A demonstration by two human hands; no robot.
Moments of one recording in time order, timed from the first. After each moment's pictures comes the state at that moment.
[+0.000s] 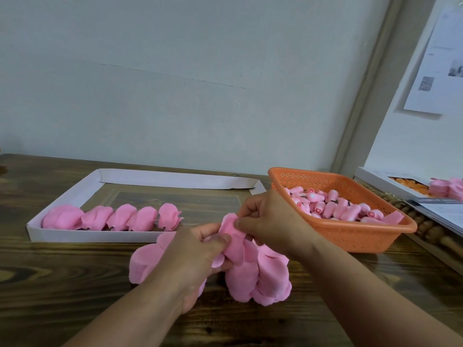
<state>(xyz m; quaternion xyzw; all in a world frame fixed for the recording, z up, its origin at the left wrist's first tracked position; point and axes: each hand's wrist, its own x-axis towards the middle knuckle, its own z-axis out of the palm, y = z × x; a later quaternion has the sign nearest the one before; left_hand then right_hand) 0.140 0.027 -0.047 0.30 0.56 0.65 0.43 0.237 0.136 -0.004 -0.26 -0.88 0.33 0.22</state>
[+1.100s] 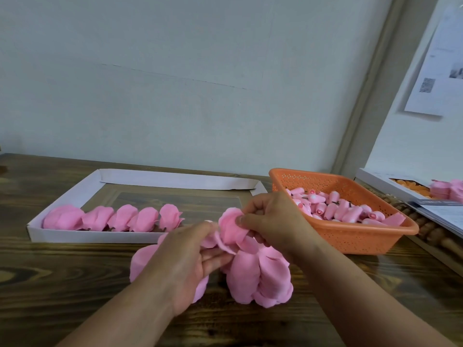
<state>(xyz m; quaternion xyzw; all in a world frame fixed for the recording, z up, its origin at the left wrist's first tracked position) 0.131 0.023 -0.042 0.21 0.47 0.70 0.49 0.235 0.137 -0.011 -0.29 -0.82 0.40 0.28</state>
